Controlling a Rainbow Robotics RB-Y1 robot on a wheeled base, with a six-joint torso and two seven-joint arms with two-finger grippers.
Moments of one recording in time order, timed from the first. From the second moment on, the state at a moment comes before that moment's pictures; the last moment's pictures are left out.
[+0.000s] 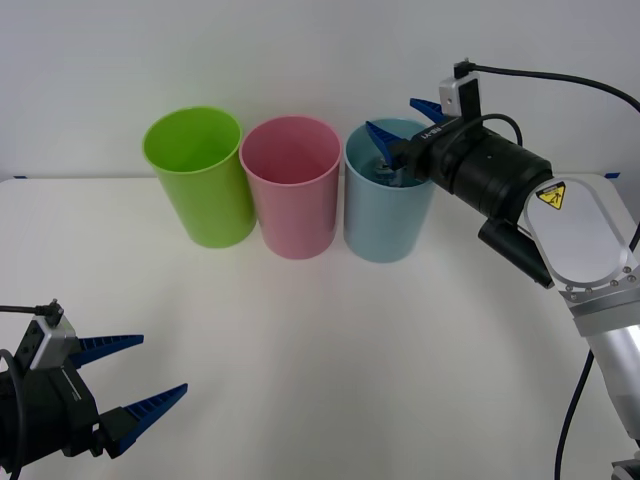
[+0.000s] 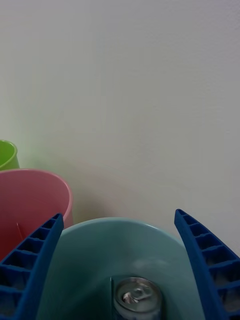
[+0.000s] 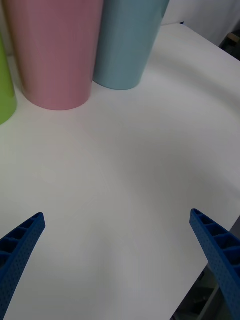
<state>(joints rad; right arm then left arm) -0.49 -0.35 0.07 -1.52 1.91 -0.50 -0.68 0.44 0.37 0.38 -2.21 -1.68 -1.26 0.66</state>
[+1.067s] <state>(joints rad) -0.28 -0.46 -0.17 -1.89 1.58 -0.90 -0.69 0.44 0.37 0.38 -2.21 -1.68 -1.26 0.66</state>
